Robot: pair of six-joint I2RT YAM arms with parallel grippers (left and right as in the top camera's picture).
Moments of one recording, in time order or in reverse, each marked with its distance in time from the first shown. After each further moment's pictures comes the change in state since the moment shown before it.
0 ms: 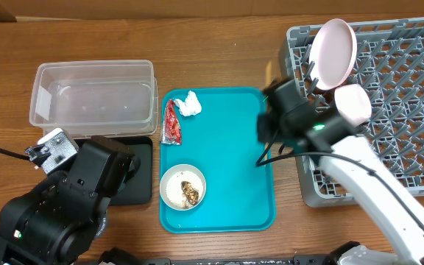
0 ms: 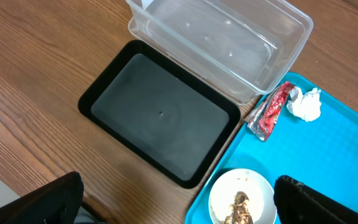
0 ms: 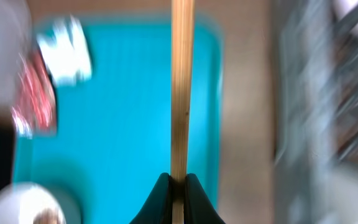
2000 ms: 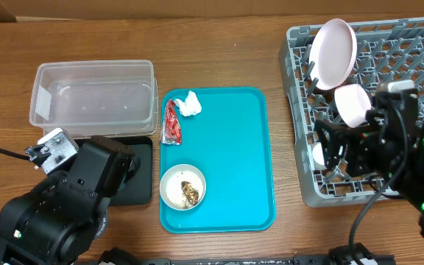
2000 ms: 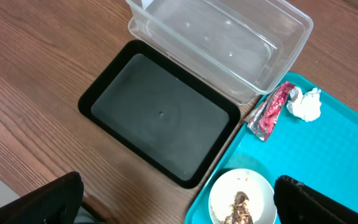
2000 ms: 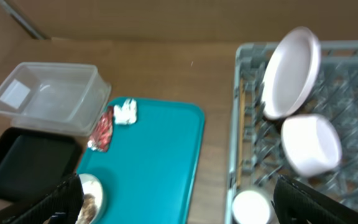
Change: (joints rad) left arm 0.000 0.000 0.000 0.000 0.000 0.000; right arm -0.277 -0.481 0.249 -0.296 -0.242 -0.314
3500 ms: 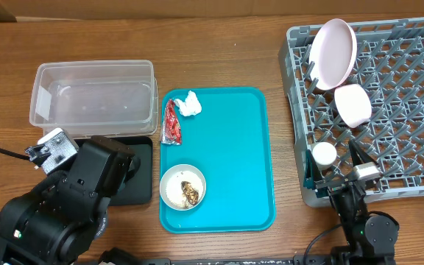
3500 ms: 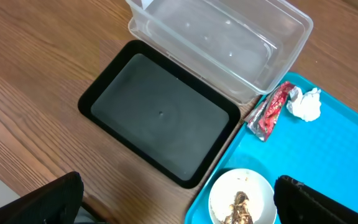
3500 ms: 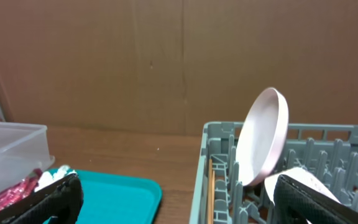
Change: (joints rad) left arm 0.000 0.000 0.000 0.000 0.000 0.000; right arm -0.152 -0.938 -1.522 1.270 -0.029 -0.058
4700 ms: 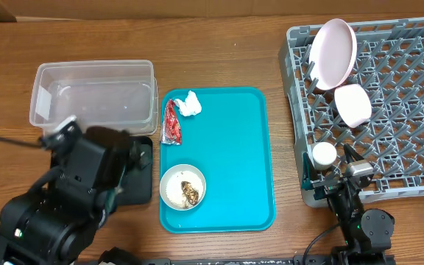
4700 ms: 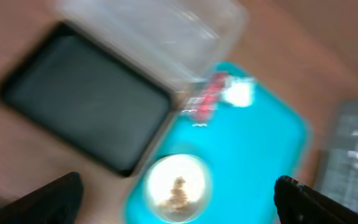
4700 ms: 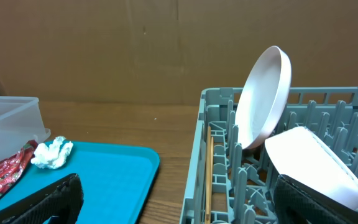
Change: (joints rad) left arm 0.000 0.010 0.000 0.233 0.201 0.017; right arm -0.005 0.000 -0.006 -0.108 0.000 0.000
